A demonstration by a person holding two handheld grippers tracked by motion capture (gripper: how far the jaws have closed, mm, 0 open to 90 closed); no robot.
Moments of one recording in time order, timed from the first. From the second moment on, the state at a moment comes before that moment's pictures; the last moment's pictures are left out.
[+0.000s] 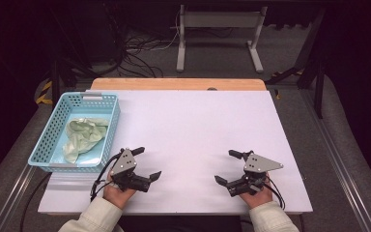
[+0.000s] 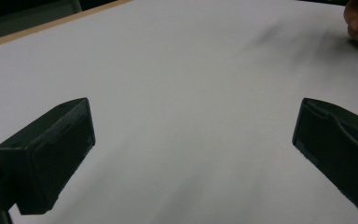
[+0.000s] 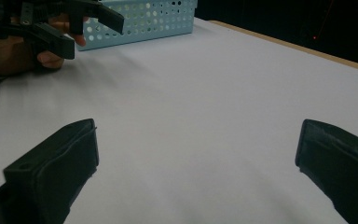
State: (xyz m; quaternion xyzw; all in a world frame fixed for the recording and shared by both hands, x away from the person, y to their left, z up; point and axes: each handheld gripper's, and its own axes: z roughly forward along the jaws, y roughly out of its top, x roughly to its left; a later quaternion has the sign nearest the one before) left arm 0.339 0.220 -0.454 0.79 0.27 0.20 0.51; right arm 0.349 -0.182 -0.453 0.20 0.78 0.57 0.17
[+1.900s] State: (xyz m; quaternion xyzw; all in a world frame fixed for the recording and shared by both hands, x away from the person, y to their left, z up) left arm 0.332 0.190 -0.397 0.83 0.19 0.17 0.50; right arm 0.350 -0.182 -0.454 0.20 0.78 0.57 0.17
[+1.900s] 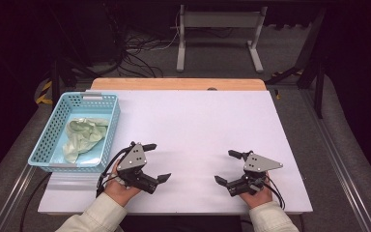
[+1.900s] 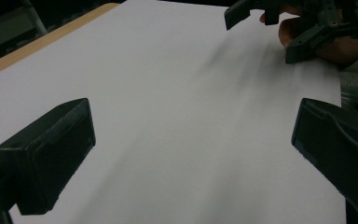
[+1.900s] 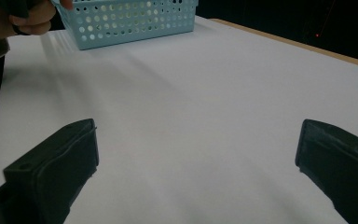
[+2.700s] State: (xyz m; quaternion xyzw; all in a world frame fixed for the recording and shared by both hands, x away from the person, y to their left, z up) left arm 0.351 0.202 -0.358 0.82 0.20 0.18 0.51; right arm 0.350 -0.182 -0.454 0.20 0.78 0.57 0.16
